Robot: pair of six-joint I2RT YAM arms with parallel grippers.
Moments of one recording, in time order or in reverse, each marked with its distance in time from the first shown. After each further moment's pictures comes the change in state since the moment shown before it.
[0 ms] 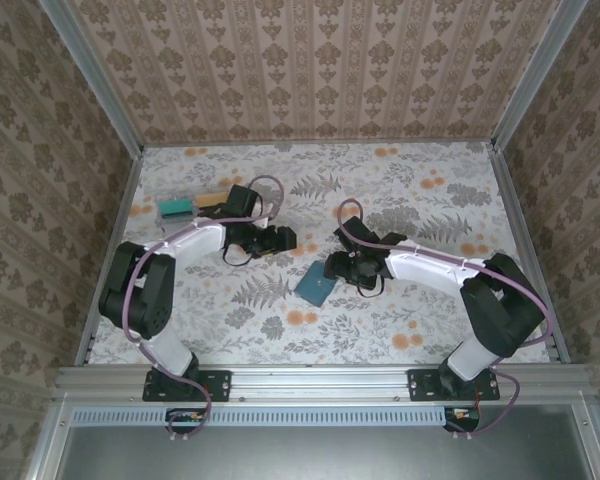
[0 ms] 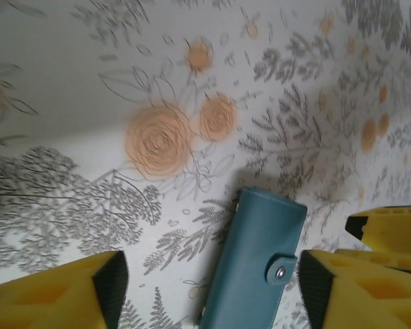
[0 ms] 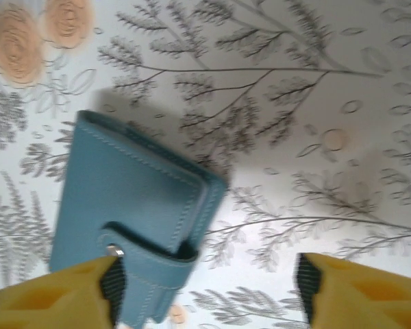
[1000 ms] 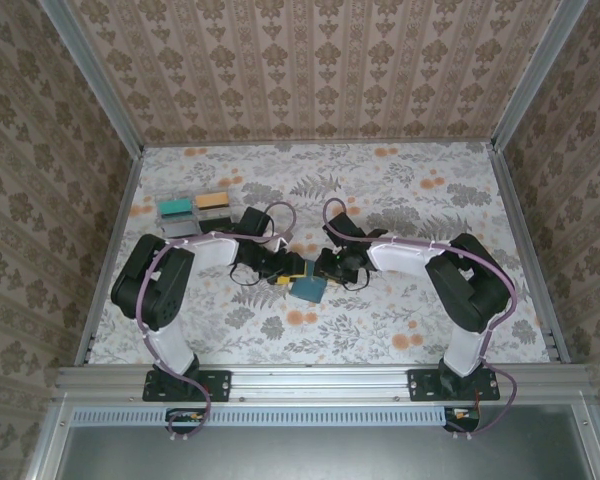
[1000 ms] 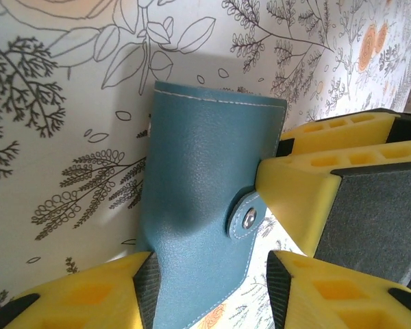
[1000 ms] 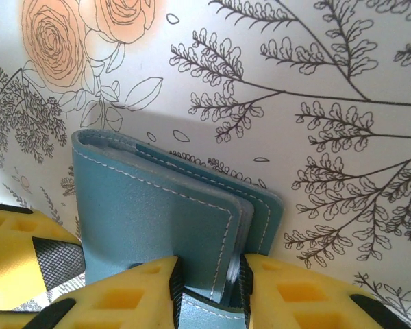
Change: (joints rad) left arm -0.063 0.075 -0.133 0.124 0.205 -0.091; right arm -0.011 0.208 0.081 0.150 -0.161 -0.026
